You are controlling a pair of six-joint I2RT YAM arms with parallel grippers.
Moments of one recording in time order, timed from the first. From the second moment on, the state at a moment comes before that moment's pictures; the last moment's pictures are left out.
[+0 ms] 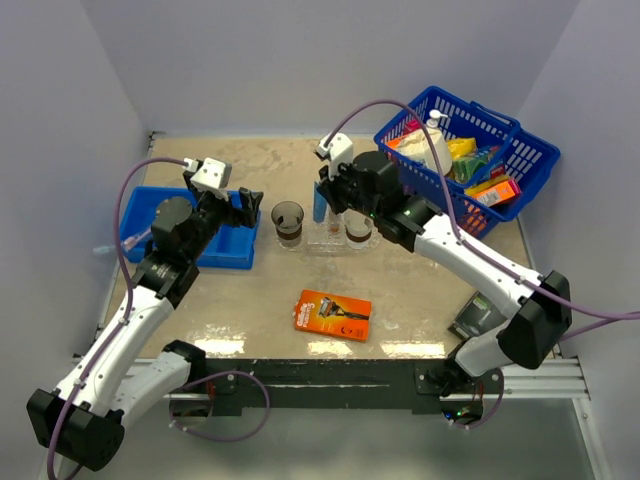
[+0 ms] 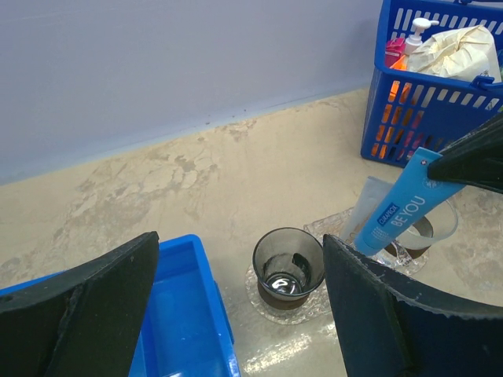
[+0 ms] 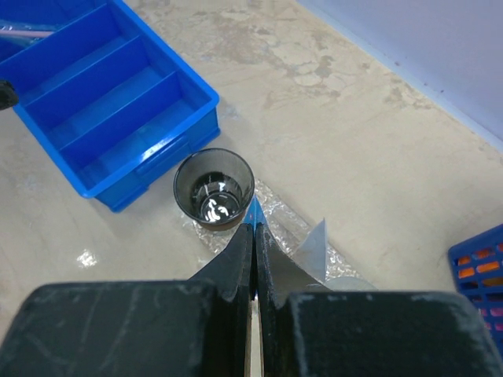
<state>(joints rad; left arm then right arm) -0.36 0.88 0.82 0.01 0.02 -0.01 0.75 1.47 1.35 -0.22 0.01 -0.04</state>
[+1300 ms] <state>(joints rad) -0.36 0.88 0.82 0.00 0.02 -0.01 0.77 1.57 1.30 -0.07 0.14 -0.10</state>
